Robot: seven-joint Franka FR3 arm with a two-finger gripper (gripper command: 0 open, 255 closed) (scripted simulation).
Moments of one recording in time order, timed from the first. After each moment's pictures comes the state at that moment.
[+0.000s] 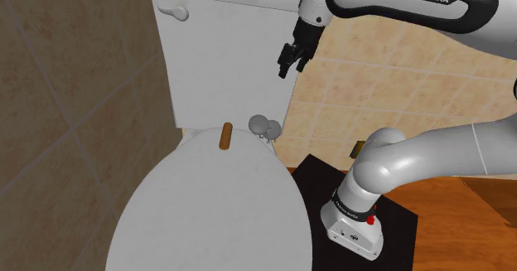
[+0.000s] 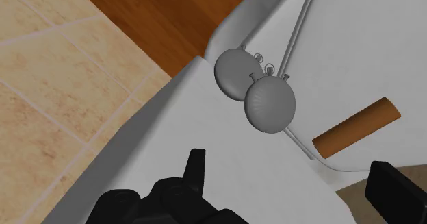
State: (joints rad) arm -0.02 -0.83 0.04 -2.35 -0.01 1.71 0.10
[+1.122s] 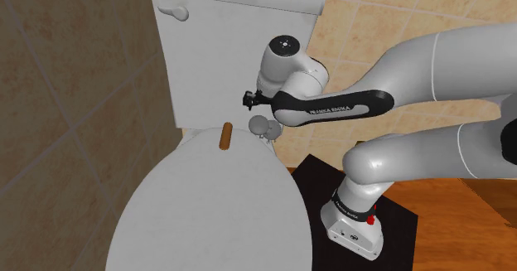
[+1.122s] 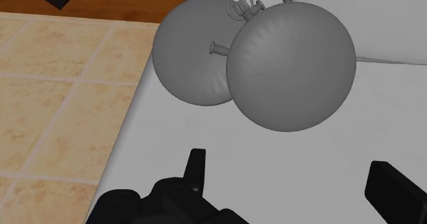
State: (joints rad) arm -0.41 -0.74 0.63 -2.75 -0.09 2.43 1.05
